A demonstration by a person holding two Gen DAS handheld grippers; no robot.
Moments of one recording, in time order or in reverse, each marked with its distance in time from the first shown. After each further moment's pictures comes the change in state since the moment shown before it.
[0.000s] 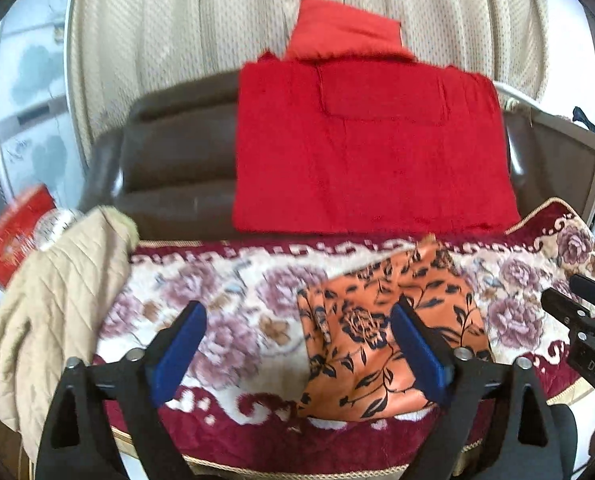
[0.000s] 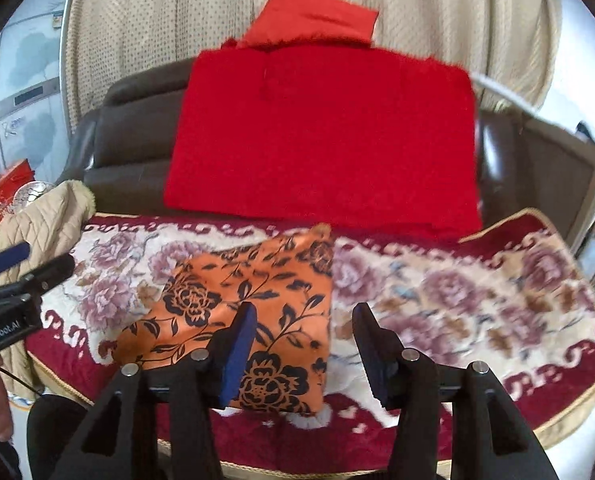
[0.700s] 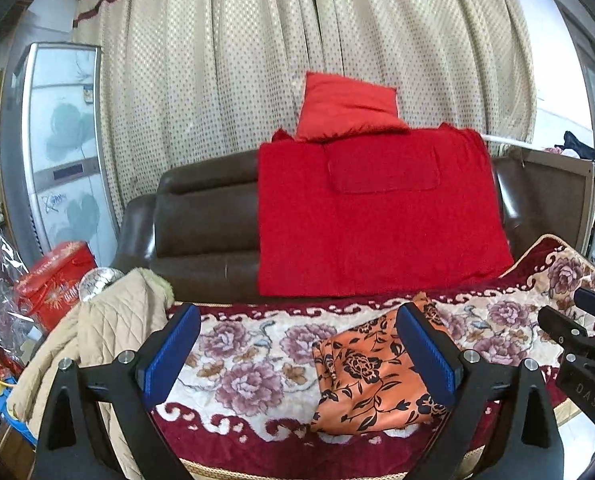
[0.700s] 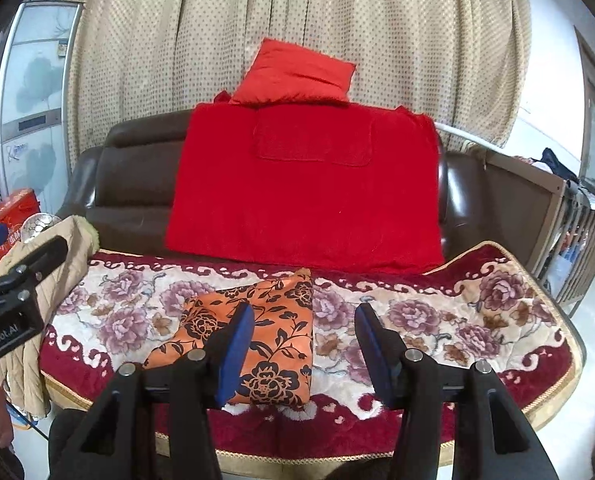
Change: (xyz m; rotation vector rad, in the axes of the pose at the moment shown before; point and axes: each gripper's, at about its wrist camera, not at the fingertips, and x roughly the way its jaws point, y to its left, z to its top) left arm -0.117 -0.003 0.019 0.033 -0.221 0.064; right arm -0.111 0.007 0.011 0.026 -0.138 -0.067
